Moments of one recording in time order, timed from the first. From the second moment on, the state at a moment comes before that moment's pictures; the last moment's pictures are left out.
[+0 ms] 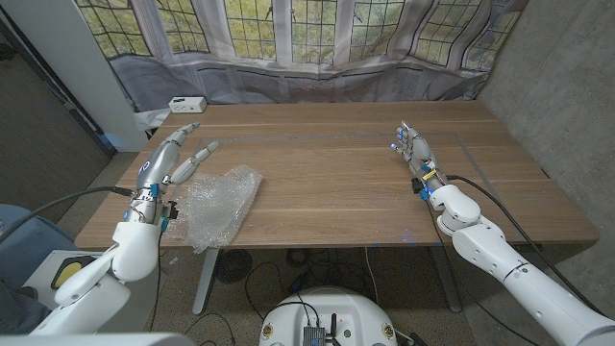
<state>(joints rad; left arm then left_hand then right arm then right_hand) 1.56 0.65 -0.17 -1.94 0.49 -0.22 0.56 0.23 -0.02 0.26 -0.11 0.20 0.26 0.04 0.22 0.18 0.28 0.04 0.27 0.20 0.25 0.05 0.21 0.17 0.19 0.19 0.23 0.17 -1.04 -0.60 -0.34 -1.60 0.61 0.24 -0.12 0.18 0.04 0.26 -0.13 0.18 0.08 0.10 0.18 0.18 -0.02 0.15 0.27 0.19 -0.08 0.12 0.20 0.20 0.19 0.02 0.20 0.17</state>
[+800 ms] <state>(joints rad) 1.58 0.75 -0.15 -2.05 0.50 0.06 0.42 0.25 -0.02 0.27 -0.11 0.20 0.24 0.03 0.20 0.18 0.26 0.04 0.25 0.20 0.23 0.05 0.19 0.17 0.18 0.21 0.21 0.18 -1.05 -0.63 -0.33 -1.62 0.62 0.21 -0.10 0.18 0.04 0.26 -0.13 0.18 0.08 0.10 0.18 0.18 -0.02 0.15 0.27 0.19 -0.08 0.12 0.19 0.20 0.19 0.02 0.20 0.17</state>
